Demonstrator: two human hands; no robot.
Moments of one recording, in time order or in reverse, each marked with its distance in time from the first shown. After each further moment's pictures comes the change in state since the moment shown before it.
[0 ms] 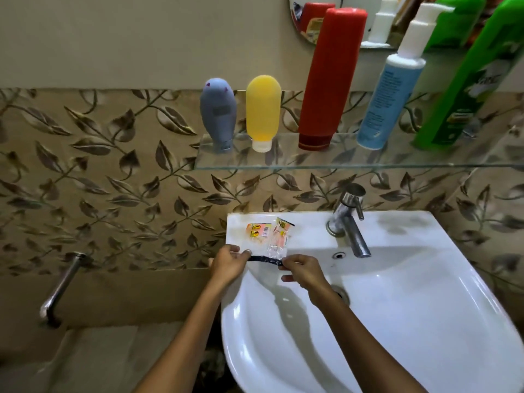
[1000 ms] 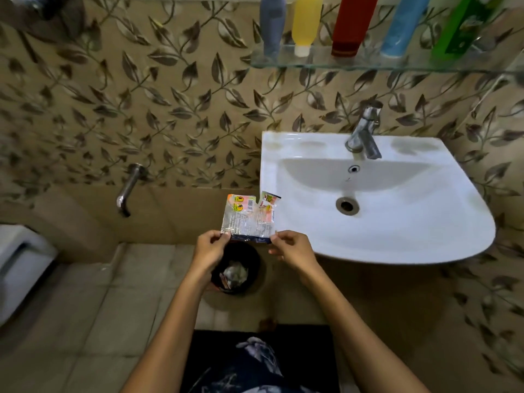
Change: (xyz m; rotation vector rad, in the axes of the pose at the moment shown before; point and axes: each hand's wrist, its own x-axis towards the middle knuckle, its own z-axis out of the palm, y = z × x) left_hand -0.188 -0.158 -0.081 -0.331 0.081 -0.015; right_hand -0.182 0.121 0.074 -0.001 -0.136 -0.119
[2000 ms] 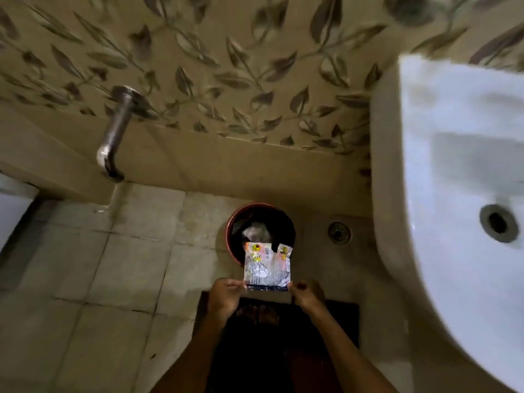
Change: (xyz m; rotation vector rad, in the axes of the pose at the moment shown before) left_hand 0.165 -0.245 -0.039 0.192 -0.087 -0.511; right_hand 0.175 0.210 0.142 -0.469 -0.078 0.548
